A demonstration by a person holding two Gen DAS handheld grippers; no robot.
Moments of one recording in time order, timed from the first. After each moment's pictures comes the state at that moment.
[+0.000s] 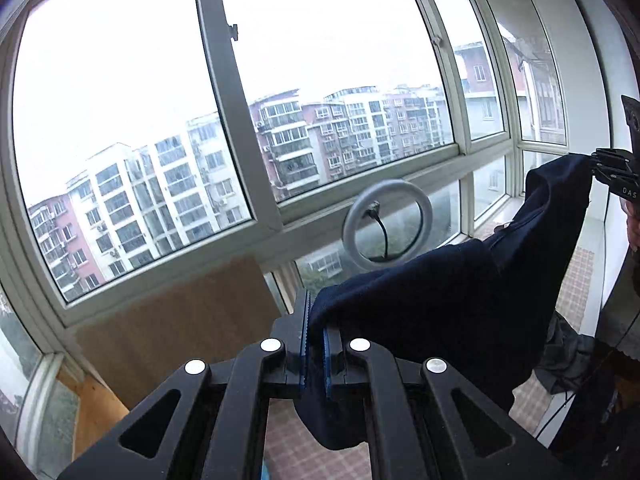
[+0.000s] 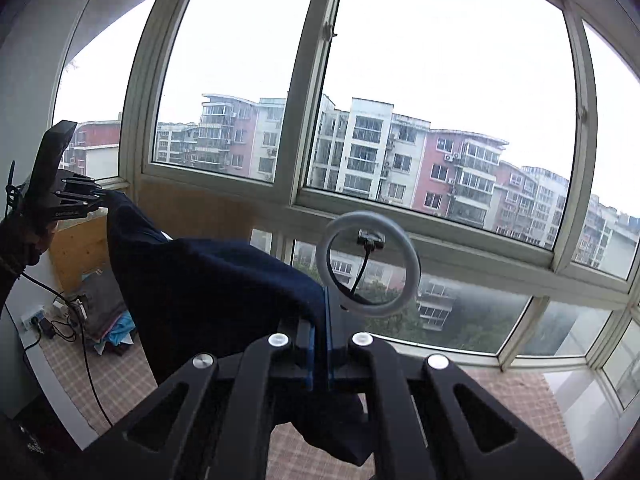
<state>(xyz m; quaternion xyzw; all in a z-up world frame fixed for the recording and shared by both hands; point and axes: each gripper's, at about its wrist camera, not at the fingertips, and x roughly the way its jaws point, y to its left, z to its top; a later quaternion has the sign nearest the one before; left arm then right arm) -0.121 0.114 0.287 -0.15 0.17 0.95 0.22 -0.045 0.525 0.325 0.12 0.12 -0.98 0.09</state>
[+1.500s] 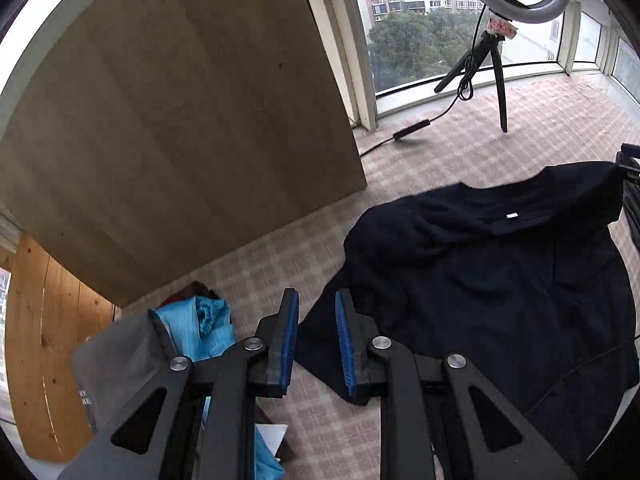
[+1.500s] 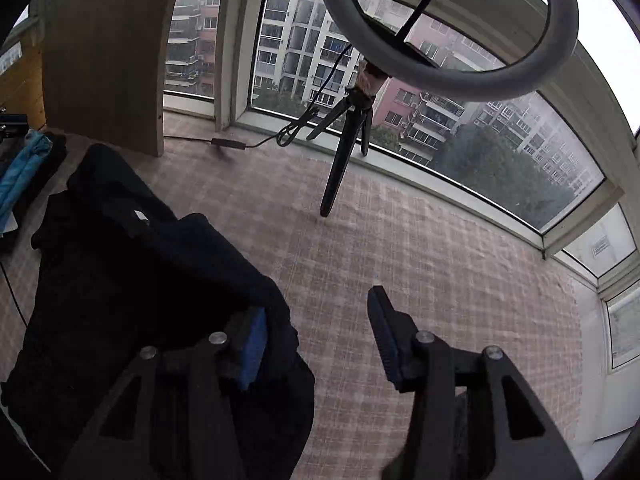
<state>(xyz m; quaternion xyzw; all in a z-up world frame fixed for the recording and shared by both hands) -0.374 0.113 -0.056 -0.48 0.21 0.84 0.11 -0.331 0.537 -0.036 0.48 0.14 -0.87 0.02</state>
